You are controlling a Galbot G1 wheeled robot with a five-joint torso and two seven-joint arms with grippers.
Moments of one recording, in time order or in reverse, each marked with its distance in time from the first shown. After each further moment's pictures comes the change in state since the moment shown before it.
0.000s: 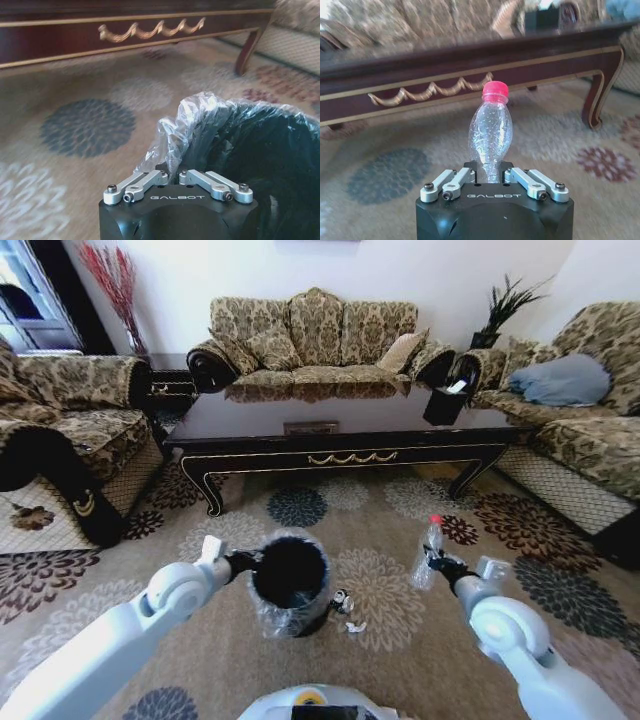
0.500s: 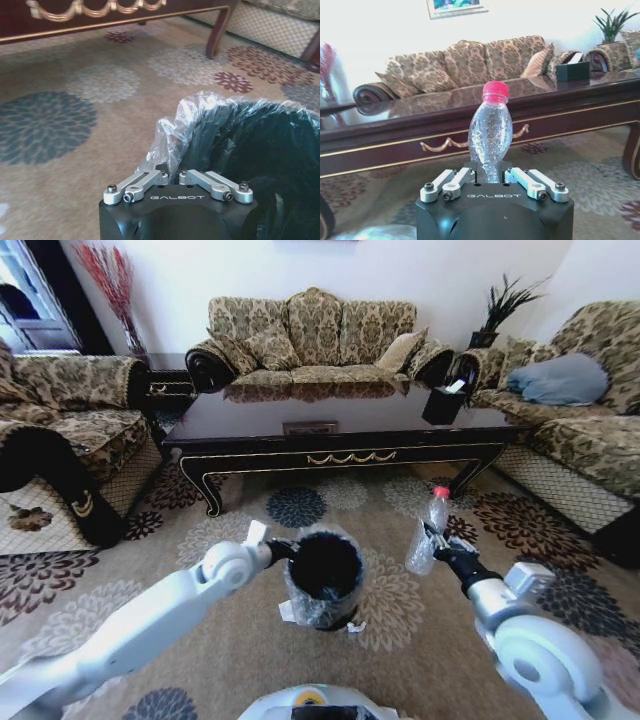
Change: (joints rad) left arm -0.330 -0.185 0.367 0.169 -0.068 0.045 -0.082; right arm -0.109 0.014 0.097 0.187 -0.016 0.101 -0.108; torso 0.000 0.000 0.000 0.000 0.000
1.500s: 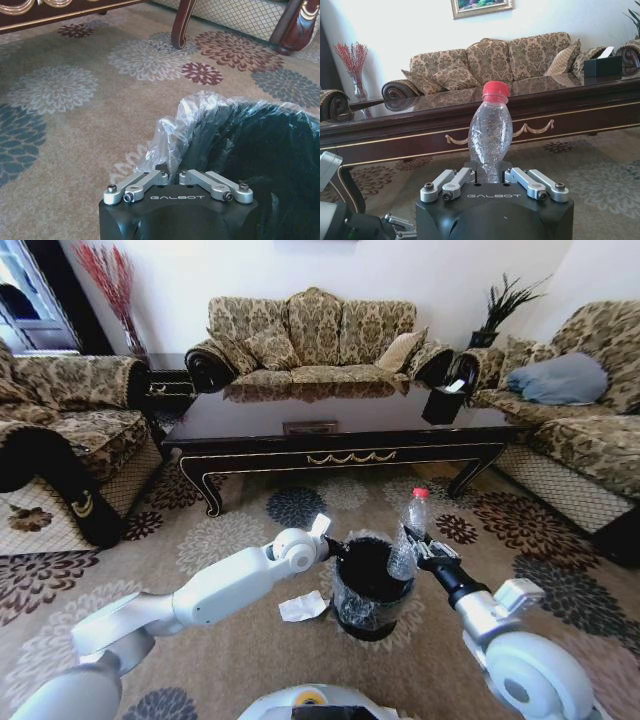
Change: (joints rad) left arm -0.212 -0.240 0.219 0.168 -0.083 0.031 -0.097; right arm -0.043 0.032 -0.081 -0.008 -0.123 0.060 -0.110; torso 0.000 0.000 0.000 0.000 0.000
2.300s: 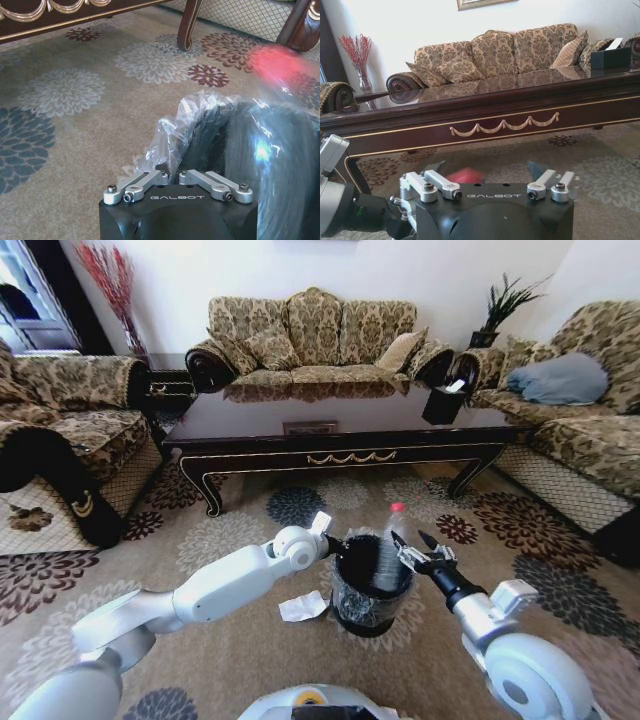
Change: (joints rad) left arm -0.015 0.006 -0.003 0.005 -0.004 0.002 -0.014; right arm -0.011 0.000 0.001 -0.001 0.002 -0.022 -0.024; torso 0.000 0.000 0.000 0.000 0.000
